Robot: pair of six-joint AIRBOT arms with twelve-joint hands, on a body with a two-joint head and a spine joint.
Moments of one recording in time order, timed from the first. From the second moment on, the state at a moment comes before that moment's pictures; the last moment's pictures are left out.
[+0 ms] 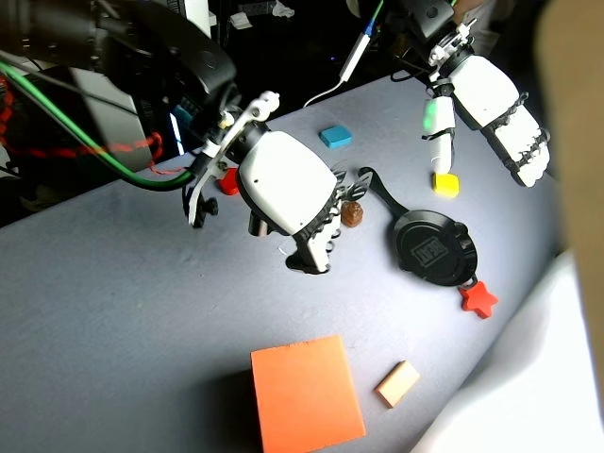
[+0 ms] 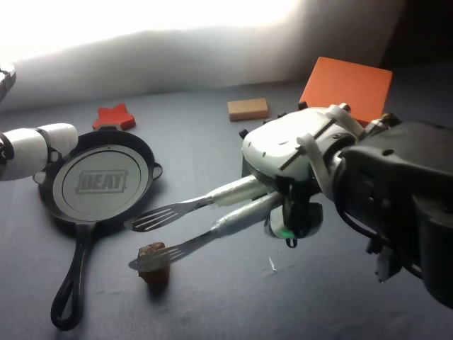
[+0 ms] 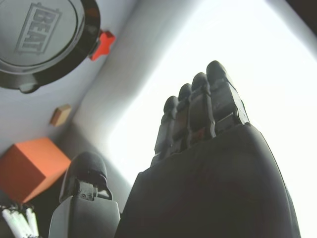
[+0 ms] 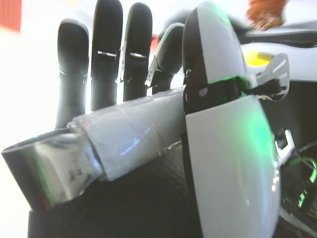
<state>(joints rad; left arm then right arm) 0.54 -0.71 0.70 -1.28 -0.98 1.94 -0.19 -1.28 0.77 1.78 0.81 -2.63</state>
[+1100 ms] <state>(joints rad) 0.54 -0.71 0.70 -1.28 -0.98 1.94 -0.25 -1.43 0.92 1.75 0.80 -2.64</state>
